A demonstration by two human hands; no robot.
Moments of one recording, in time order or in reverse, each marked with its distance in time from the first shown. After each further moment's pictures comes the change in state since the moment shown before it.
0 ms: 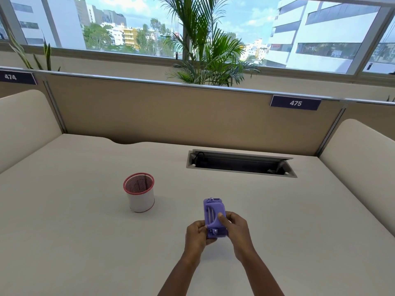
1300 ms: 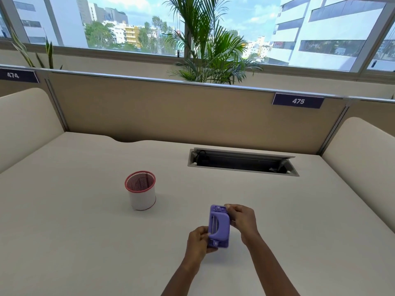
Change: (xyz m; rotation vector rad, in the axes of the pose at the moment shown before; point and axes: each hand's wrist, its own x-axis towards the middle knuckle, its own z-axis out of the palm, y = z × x) left_hand -0.004 -0.016 -0.004 0.043 -0.052 -0.051; right_hand 0.030 -0.010 -0.011 -0.045 0.092 0.061
